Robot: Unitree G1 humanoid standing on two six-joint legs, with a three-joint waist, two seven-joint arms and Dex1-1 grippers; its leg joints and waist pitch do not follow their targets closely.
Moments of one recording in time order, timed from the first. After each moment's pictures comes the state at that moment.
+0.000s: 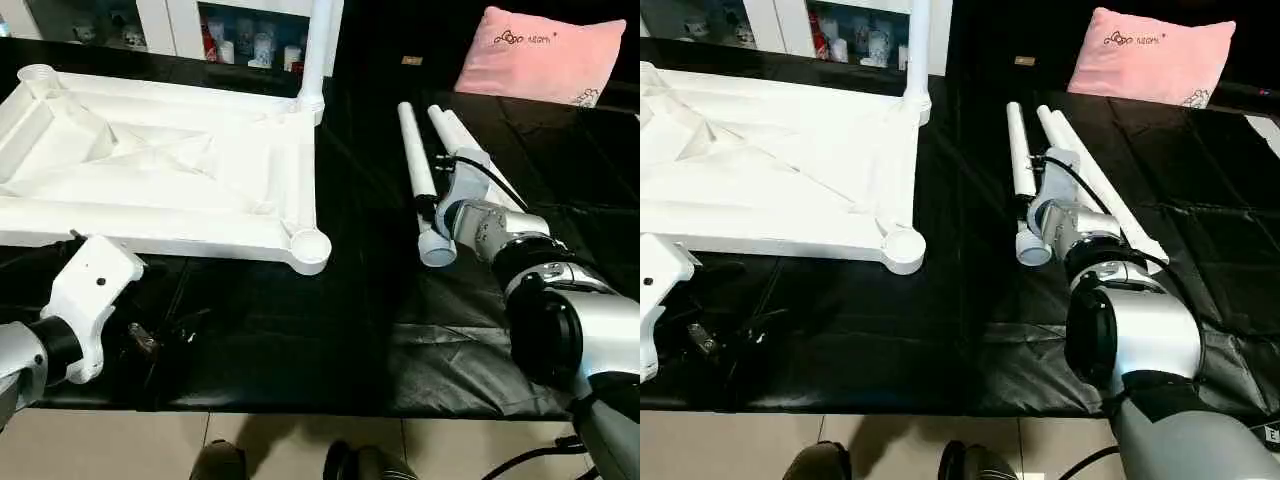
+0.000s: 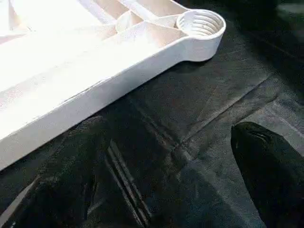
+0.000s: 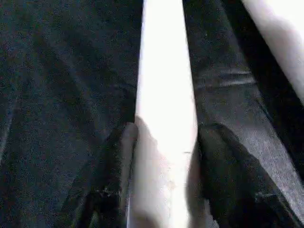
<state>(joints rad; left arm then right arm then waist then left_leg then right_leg) 0.10 0.74 0.33 -0.81 -0.37 1.05 -0.70 -1.12 -0.22 -0.33 1.34 0.12 0.36 0.04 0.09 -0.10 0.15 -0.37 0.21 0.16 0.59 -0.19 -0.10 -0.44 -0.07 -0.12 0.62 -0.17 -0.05</state>
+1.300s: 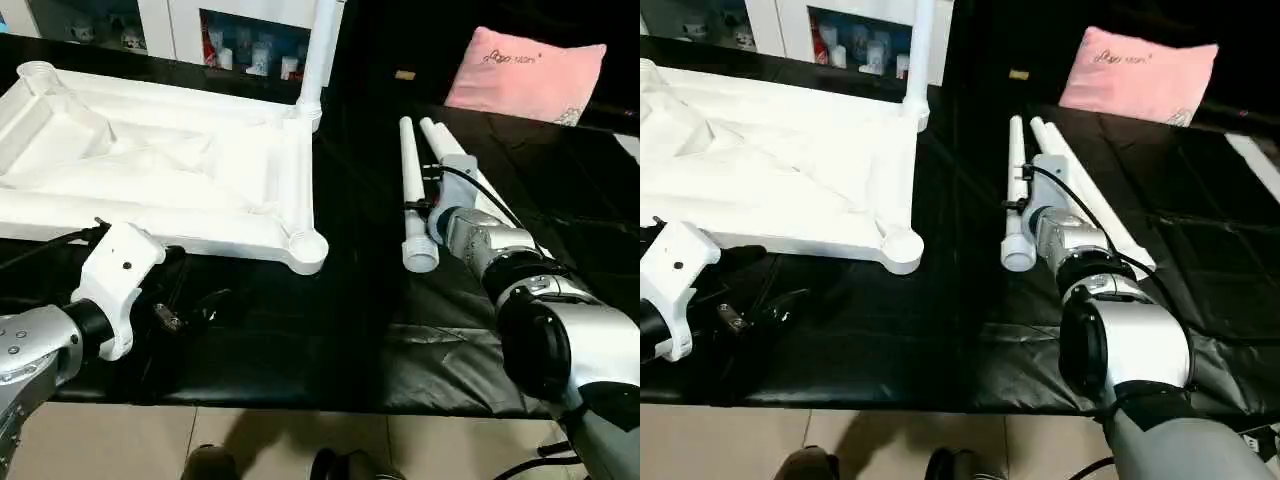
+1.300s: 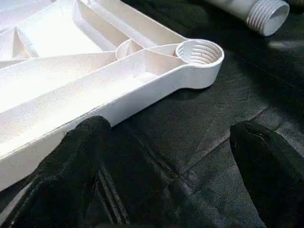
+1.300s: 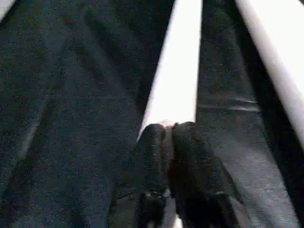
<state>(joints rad) 0.02 0.70 0.22 -0.72 -0.36 0.94 -0.60 -1.10 -0.19 -0.28 1.36 0.03 0.25 0.14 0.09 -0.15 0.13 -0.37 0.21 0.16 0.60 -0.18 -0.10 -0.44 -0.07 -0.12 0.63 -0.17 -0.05</state>
